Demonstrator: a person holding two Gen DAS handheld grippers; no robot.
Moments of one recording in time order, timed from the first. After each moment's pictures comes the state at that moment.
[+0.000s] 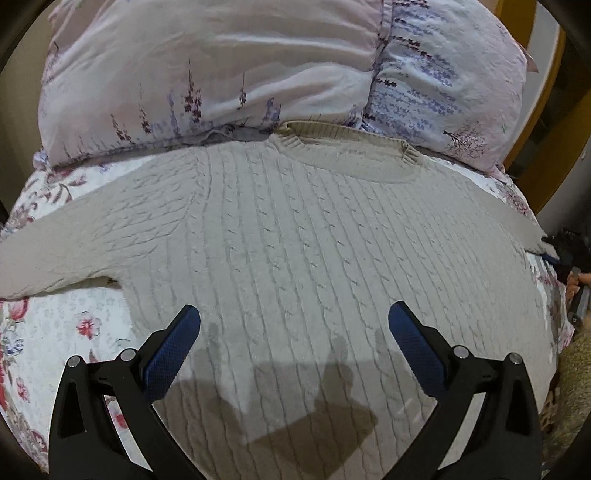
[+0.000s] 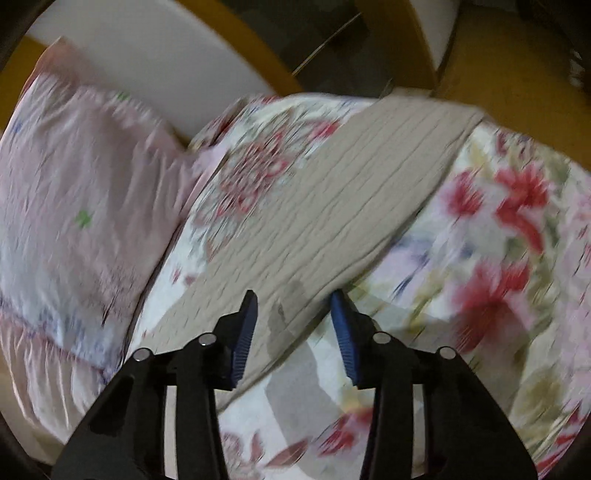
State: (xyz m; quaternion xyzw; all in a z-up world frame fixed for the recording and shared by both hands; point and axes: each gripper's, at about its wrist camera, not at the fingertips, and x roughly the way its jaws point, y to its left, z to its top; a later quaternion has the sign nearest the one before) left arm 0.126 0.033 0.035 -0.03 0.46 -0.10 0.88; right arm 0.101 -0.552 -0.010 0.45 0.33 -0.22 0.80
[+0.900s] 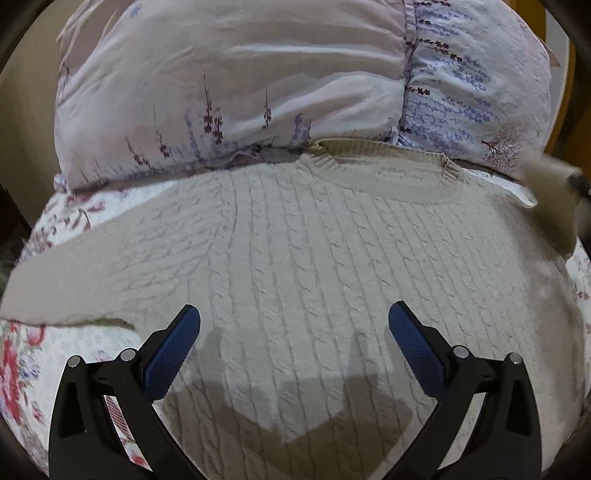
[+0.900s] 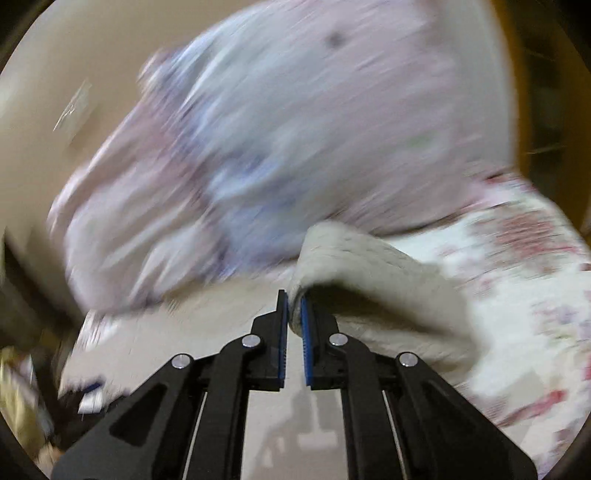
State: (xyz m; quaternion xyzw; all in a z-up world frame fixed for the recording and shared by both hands) left arm 0.151 0.032 0.026 0.01 0.43 -0.04 0.90; right arm 0.163 -0.290 0.093 0.17 0.32 0.06 0.93
